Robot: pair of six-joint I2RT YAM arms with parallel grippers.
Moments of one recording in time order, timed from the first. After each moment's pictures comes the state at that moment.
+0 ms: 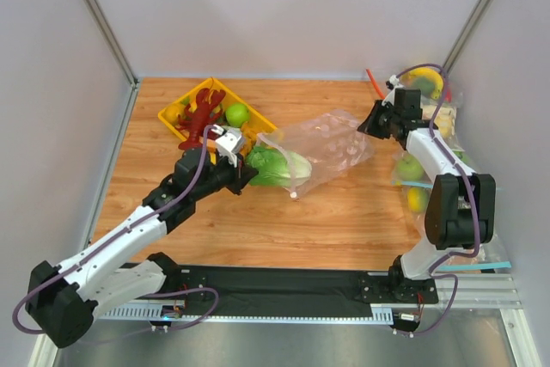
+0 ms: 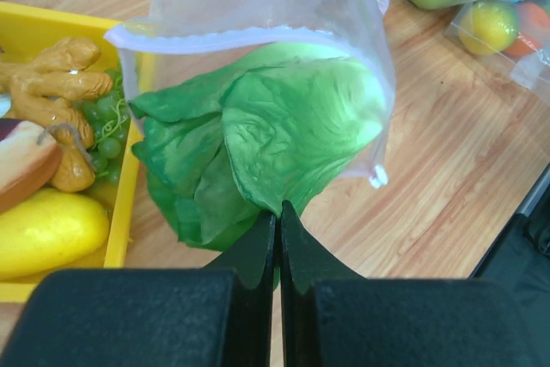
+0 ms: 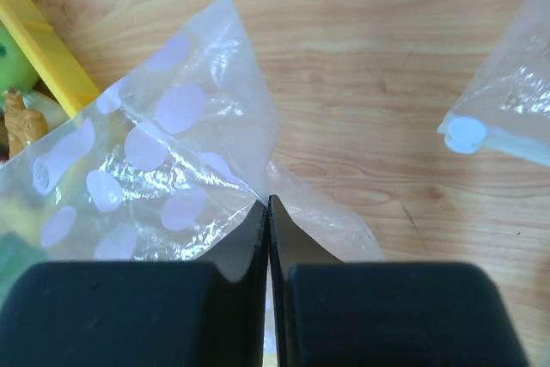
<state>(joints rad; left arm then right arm) -0.64 0.97 0.69 -0.04 0.20 -0.17 0.01 1.63 1.17 -0.26 -0.33 0.37</state>
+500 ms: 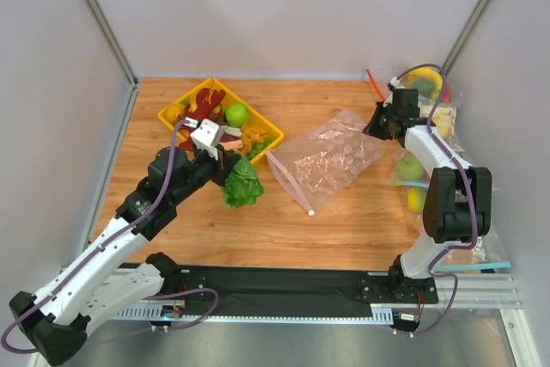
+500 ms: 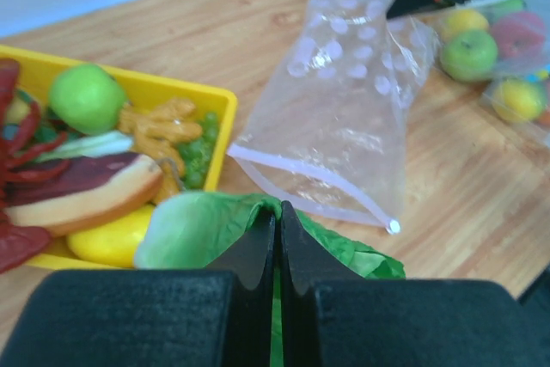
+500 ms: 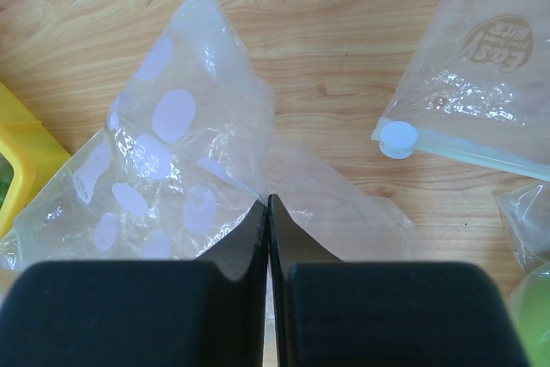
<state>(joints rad) -0.64 0.79 0.80 -0.21 0.05 -0.14 0.01 1.68 1.21 -0.29 -0.20 0.36</state>
